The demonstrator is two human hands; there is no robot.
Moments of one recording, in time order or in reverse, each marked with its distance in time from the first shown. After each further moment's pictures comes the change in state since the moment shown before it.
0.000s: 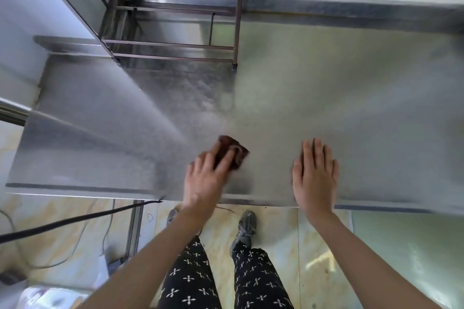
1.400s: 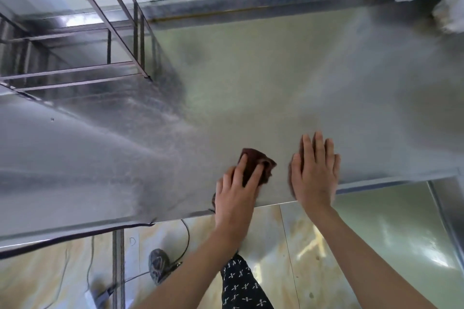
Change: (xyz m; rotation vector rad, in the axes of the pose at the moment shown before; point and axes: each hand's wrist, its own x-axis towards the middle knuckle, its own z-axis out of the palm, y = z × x) left_hand 0.015 0.193 0.045 -0.058 0.028 0.156; right_hand 0.016 0.136 -0.021 0.065 0.045 0.209
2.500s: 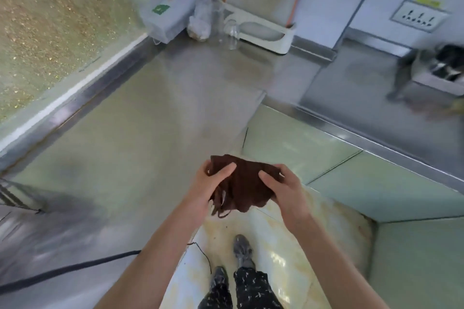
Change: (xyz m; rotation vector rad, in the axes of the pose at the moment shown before) left_hand 0.010 0.067 -0.105 -1.177 -1.015 -0.096; right_hand -0.204 -0.017 -0.121 1.589 0.449 0.836
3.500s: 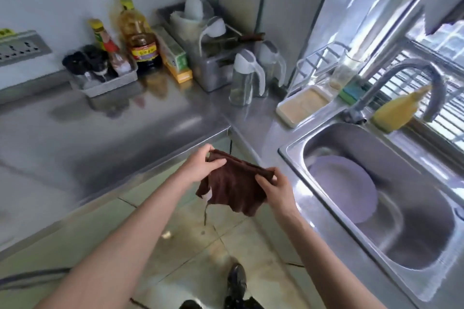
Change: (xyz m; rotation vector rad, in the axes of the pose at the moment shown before) left_hand 0.001 -0.132 0.636 1.208 -1.070 0.299; right_hand -0.104 0.038 -0.540 0.164 1.043 -0.034
